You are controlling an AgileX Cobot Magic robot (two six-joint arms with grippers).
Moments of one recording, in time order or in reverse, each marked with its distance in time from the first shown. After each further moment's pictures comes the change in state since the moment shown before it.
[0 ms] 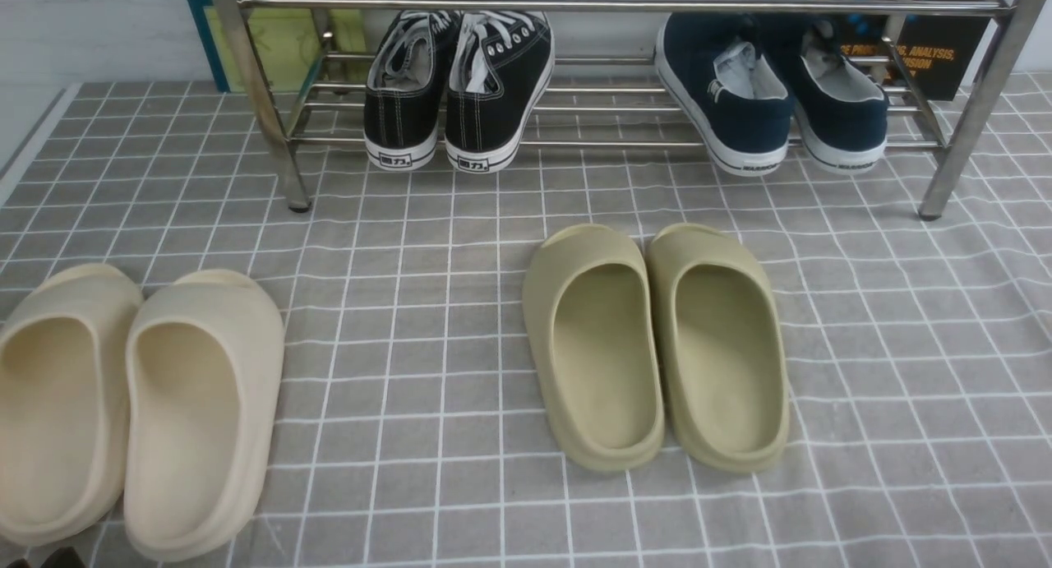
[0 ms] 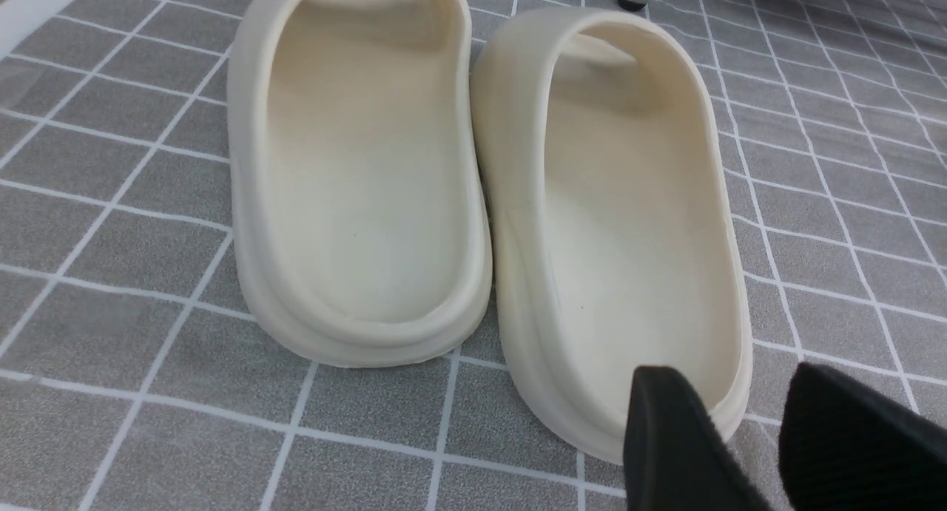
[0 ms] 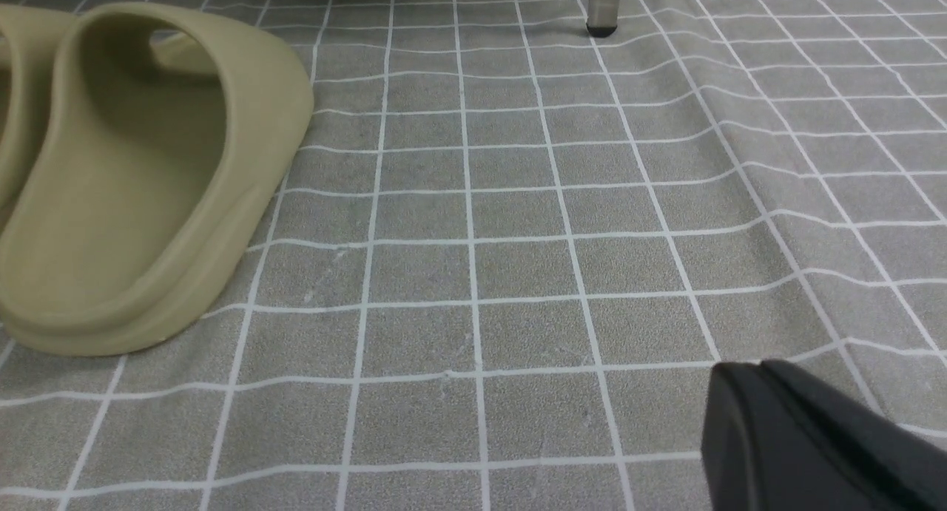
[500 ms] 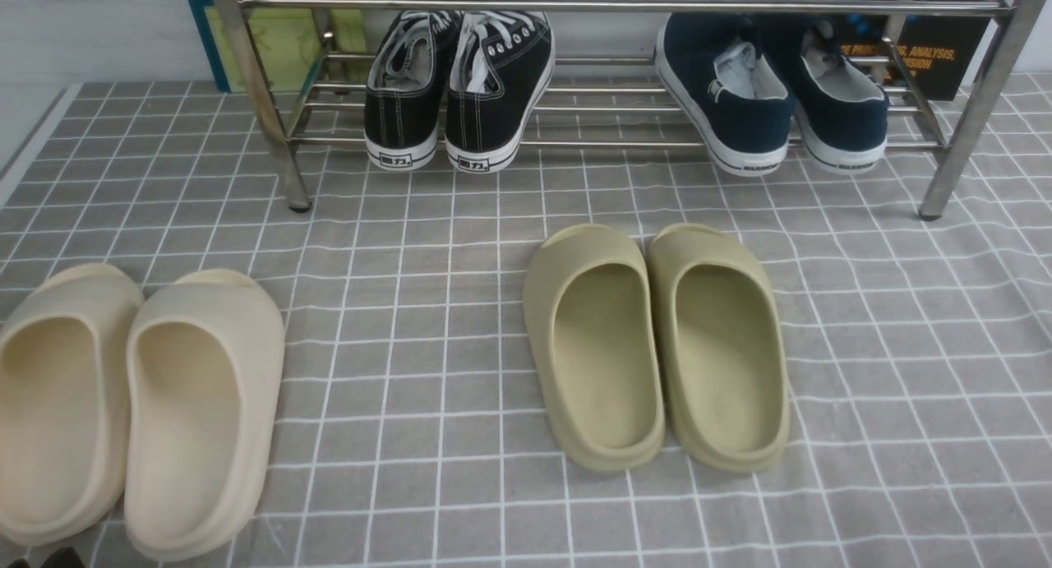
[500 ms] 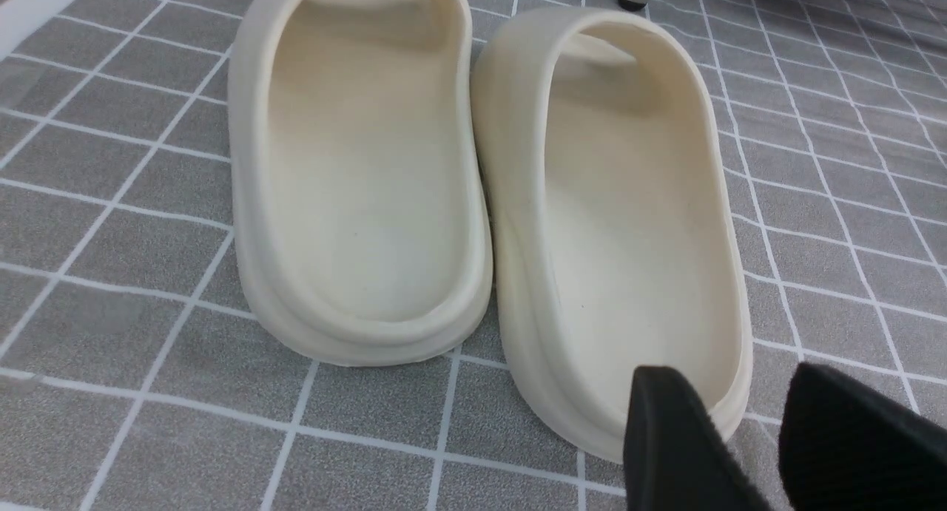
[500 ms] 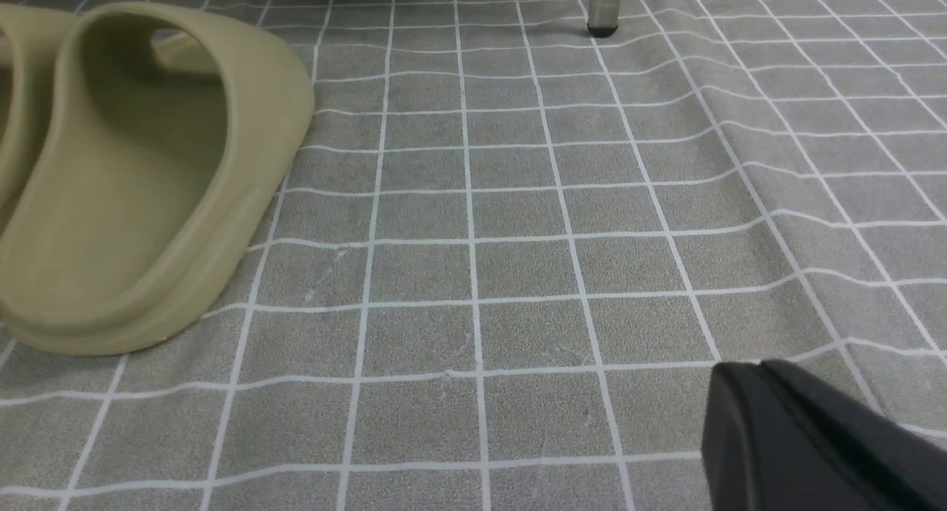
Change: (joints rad) right arm 0.000 0.000 0.000 0.000 0.000 0.000; left arm 0.000 0.000 0.000 0.000 0.000 0.000
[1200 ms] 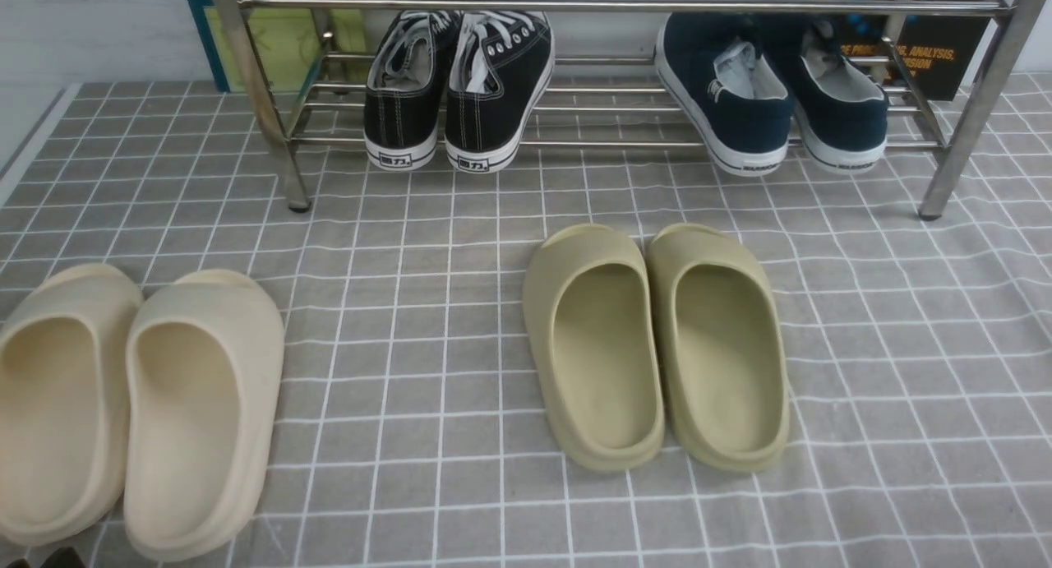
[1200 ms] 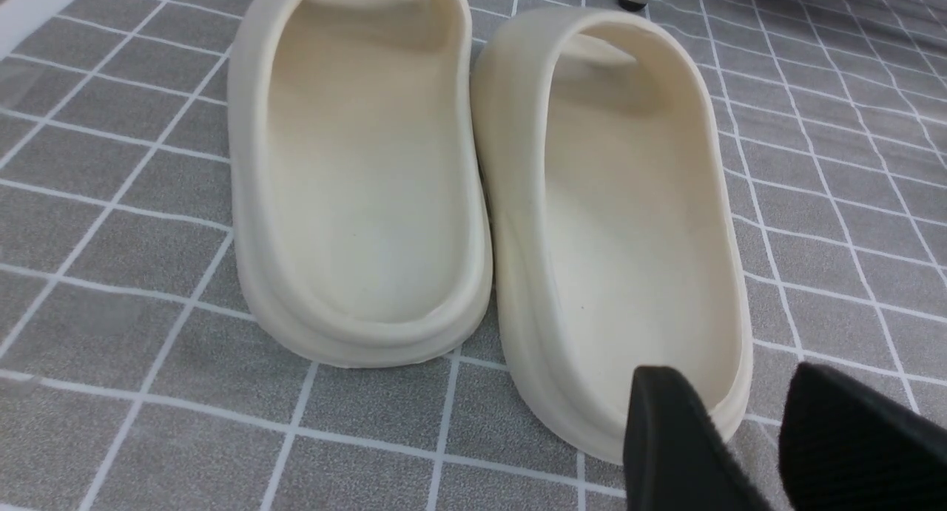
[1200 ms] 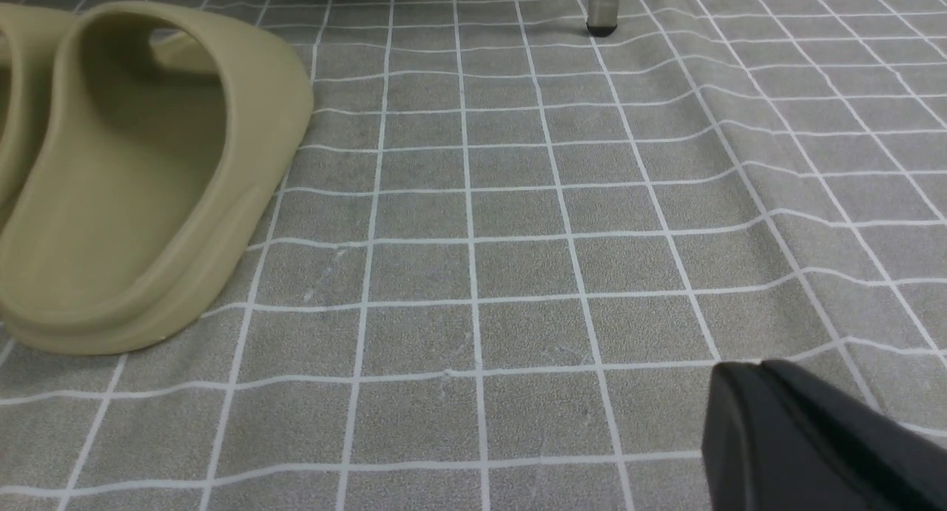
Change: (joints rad) right arm 0.000 0.000 0.000 0.000 0.001 0.000; left arm 0.000 0.000 0.000 0.000 0.000 0.000
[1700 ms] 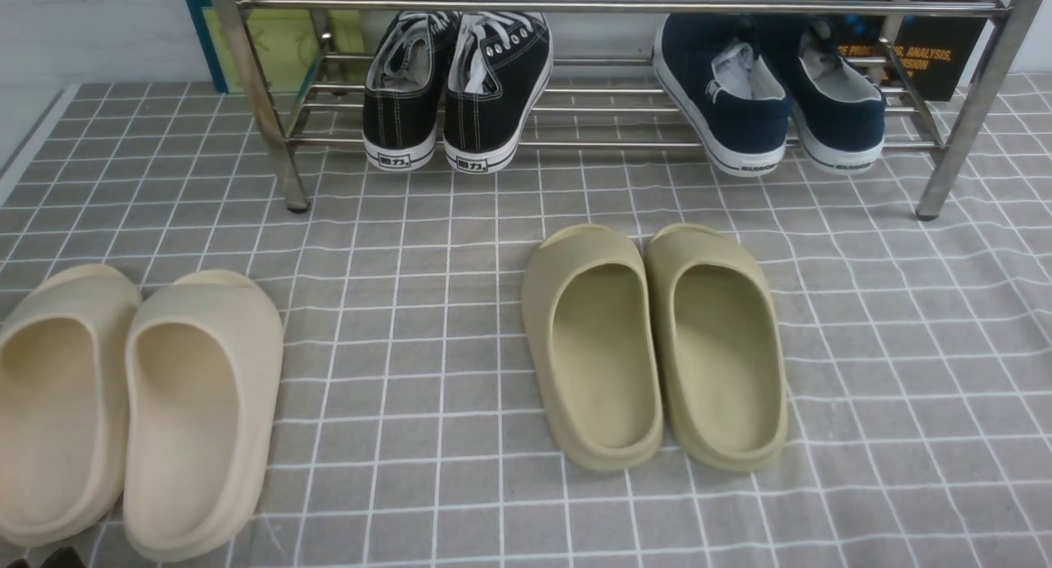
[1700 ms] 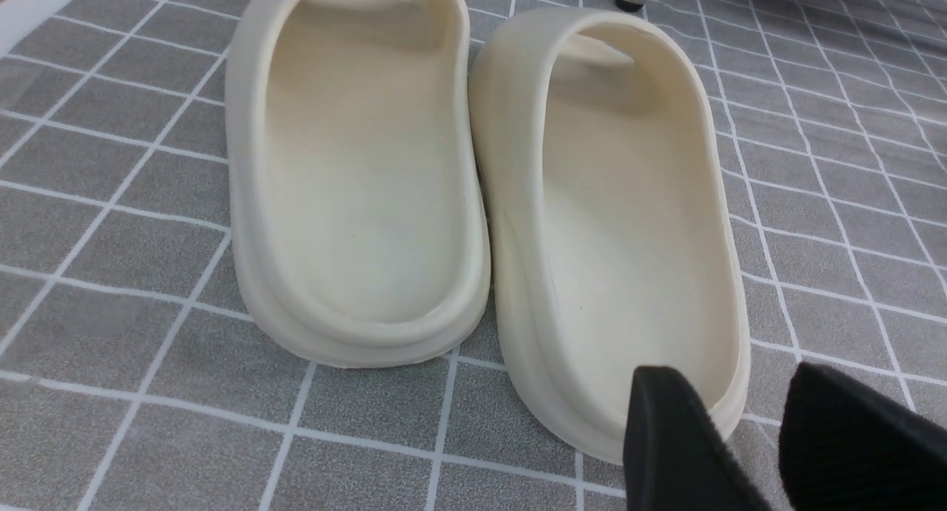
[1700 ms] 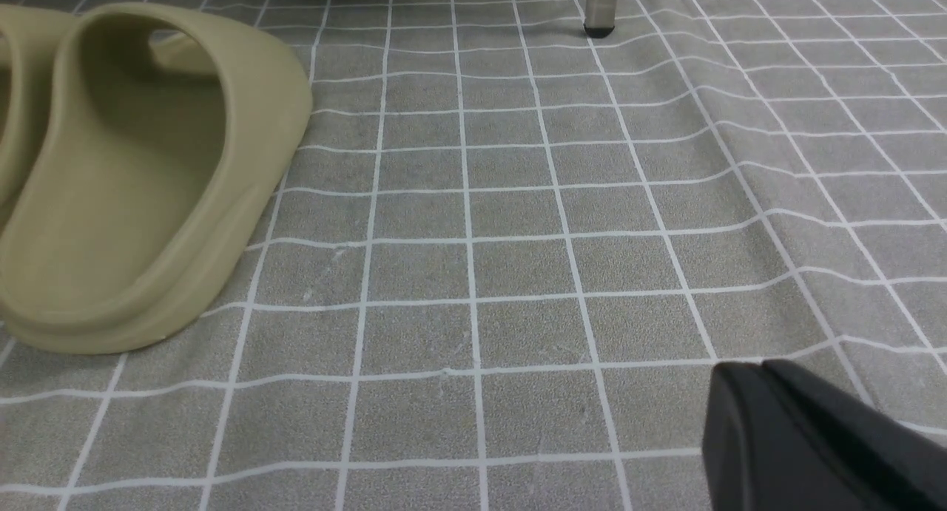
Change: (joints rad) right arm 0.000 0.000 0.000 0.000 0.000 0.000; left arm 0.000 0.000 0.000 0.000 0.000 0.000
